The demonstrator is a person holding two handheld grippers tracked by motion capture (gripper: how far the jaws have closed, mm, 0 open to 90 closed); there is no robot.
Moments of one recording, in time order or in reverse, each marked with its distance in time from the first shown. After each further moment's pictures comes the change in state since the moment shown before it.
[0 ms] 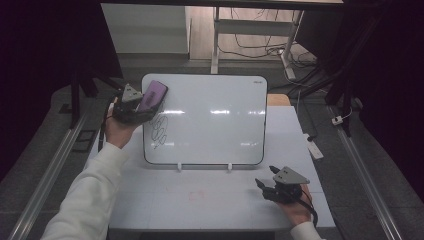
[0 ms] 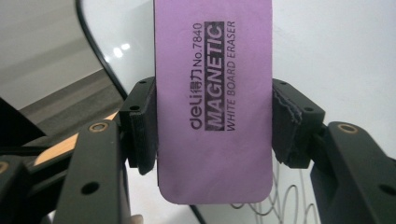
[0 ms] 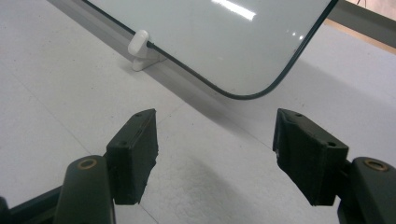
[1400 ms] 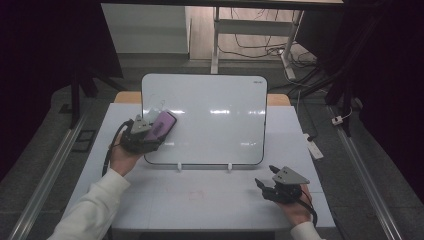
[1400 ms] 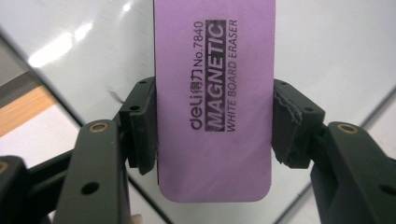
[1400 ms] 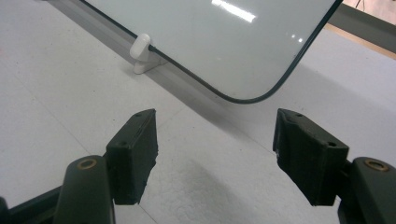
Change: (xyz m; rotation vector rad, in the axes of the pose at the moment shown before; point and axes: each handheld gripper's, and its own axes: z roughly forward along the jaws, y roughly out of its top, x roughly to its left) left arm -0.041 -0.056 -0.001 0.075 -0.098 0.060; right arm 0.001 0.002 -0.001 -0.006 -0.002 -0.007
